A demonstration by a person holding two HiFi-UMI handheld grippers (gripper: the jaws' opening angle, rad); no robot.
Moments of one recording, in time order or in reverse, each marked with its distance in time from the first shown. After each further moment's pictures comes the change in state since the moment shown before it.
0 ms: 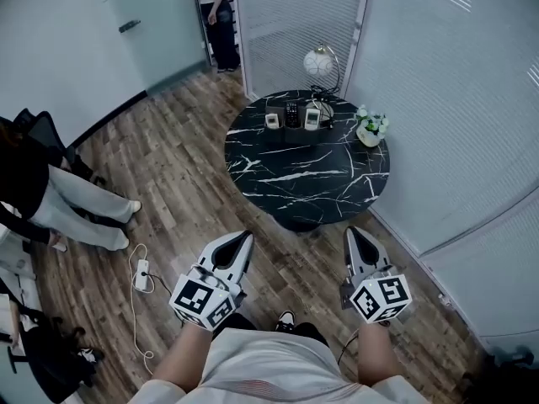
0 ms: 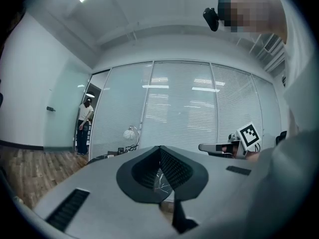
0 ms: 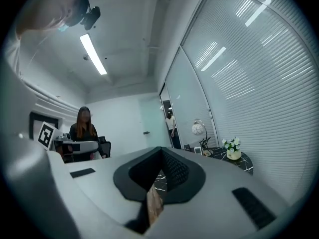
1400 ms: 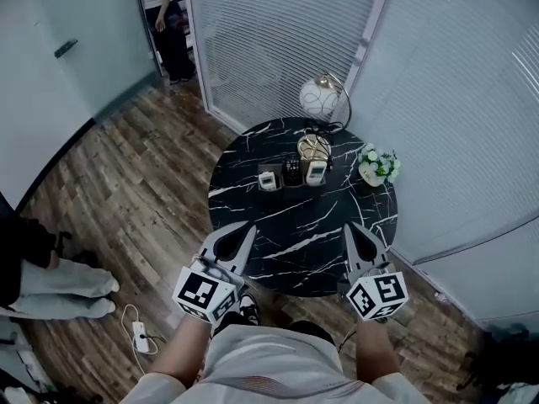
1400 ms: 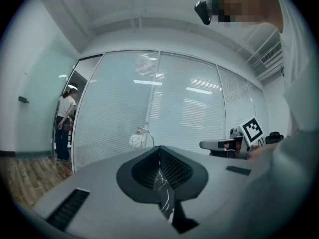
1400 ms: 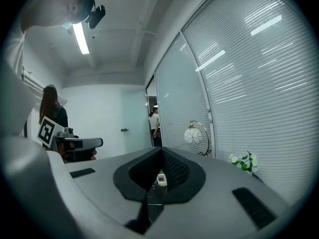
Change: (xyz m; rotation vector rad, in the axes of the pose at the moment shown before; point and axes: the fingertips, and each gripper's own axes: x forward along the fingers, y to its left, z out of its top) left arm 0.236 0.258 0.030 0.006 0.017 -0.210; right arm 0.298 -0.065 0.035 -0.075 0.017 -0.220
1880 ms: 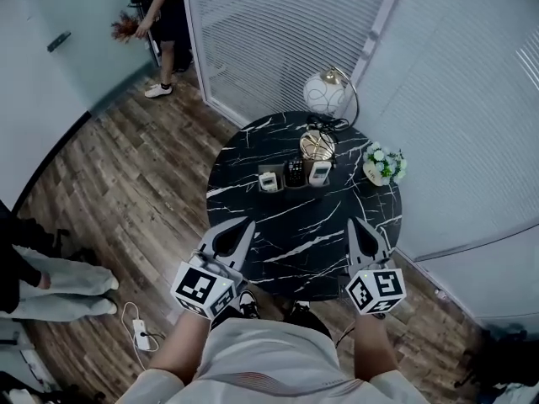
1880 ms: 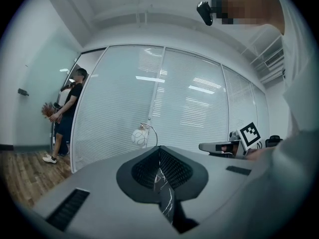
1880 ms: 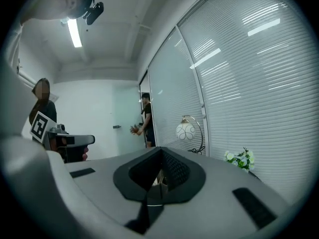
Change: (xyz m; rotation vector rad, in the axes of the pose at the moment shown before) left arm 0.029 0.033 -0.018 -0.040 0.029 -0.013; right arm 0.039 -0.031 -0.021 0.012 0.032 -0.084
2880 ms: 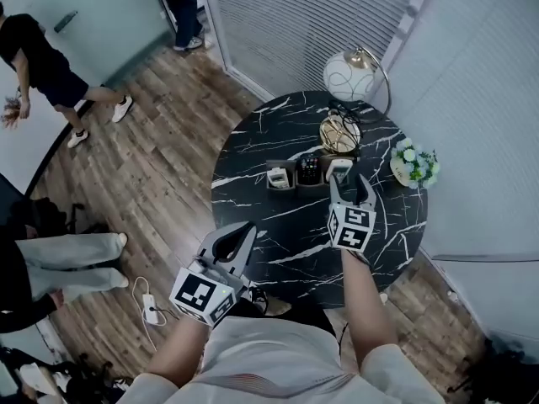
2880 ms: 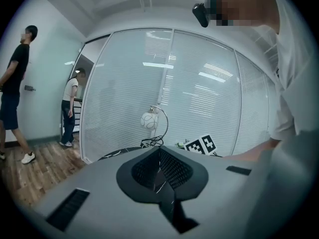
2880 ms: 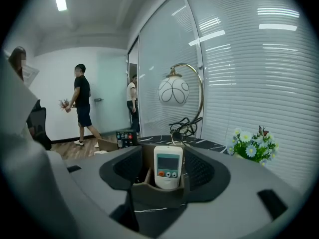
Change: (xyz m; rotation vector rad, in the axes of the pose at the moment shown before) left arm 0.034 0.028 -0.048 -0.034 0.154 0.105; right arm 0.194 -0.084 -0.123 -0.089 0.254 -0.160
